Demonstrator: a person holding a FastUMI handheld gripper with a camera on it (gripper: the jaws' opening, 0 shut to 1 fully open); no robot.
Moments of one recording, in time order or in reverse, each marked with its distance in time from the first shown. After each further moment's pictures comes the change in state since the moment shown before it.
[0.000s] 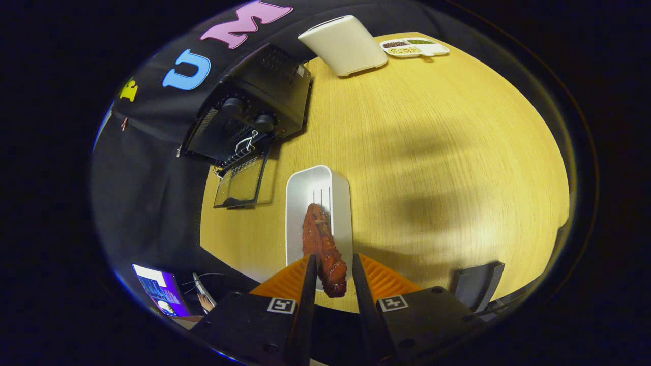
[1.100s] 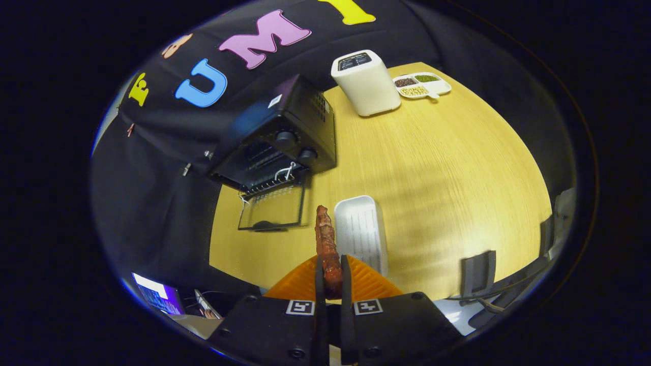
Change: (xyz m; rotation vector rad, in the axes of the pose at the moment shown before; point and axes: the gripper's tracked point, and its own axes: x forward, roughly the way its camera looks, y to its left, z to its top) arm -0.053 0.093 0.023 0.005 -0.223 -0.045
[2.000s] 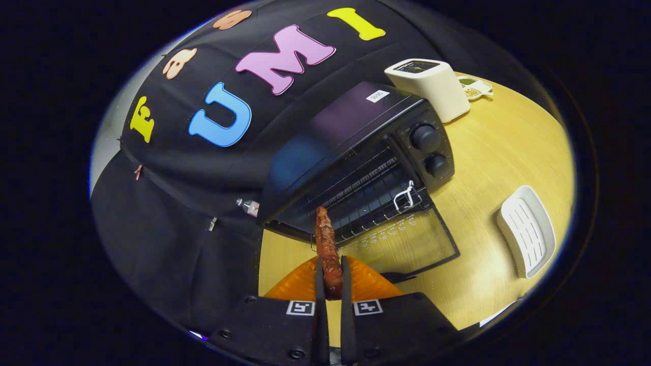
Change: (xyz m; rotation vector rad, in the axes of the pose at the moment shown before) arm 0.142 0.202 0.031 0.179 -0.267 0.109
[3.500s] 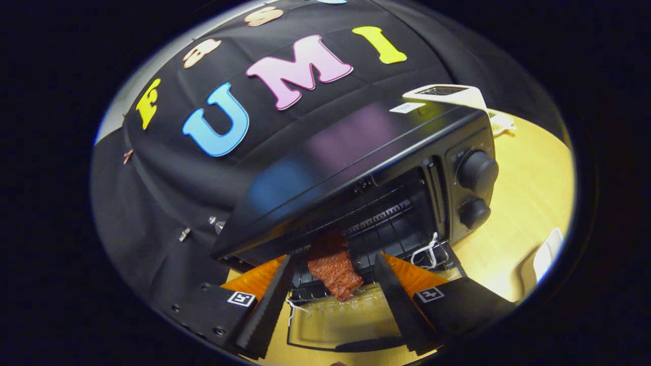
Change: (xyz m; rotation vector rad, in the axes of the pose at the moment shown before) arm 0.076 -0.009 0.039 -0.212 -0.236 -0.040
